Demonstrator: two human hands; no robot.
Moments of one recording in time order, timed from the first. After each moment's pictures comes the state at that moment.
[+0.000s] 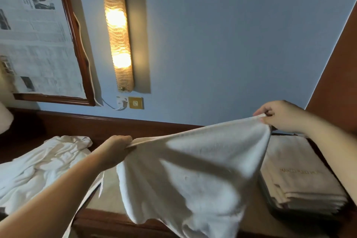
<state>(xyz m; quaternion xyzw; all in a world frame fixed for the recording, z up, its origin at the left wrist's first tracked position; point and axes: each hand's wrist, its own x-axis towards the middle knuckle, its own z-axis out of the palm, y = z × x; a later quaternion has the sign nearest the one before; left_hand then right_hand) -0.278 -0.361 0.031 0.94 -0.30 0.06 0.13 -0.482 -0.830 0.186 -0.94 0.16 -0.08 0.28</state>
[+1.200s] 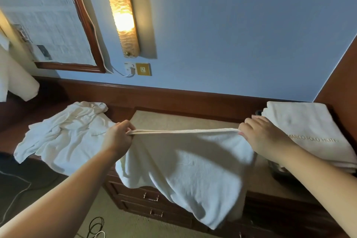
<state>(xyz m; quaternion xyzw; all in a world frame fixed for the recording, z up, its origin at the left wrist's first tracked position) -0.364 -0.386 -0.046 0.95 -0.09 0.13 0.28 -0.505 -0.840 -0.011 -0.95 -0.15 -0.25 -0.10</state>
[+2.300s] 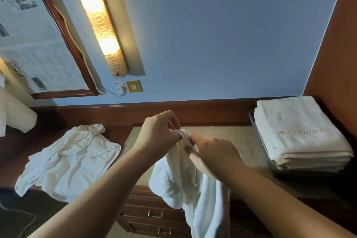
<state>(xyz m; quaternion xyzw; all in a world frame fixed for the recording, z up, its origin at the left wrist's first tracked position) -0.464 -0.543 0.086 0.92 -0.25 0.09 0.30 -0.541 -0.715 0.022 -0.97 -0.05 -0.19 0.11</state>
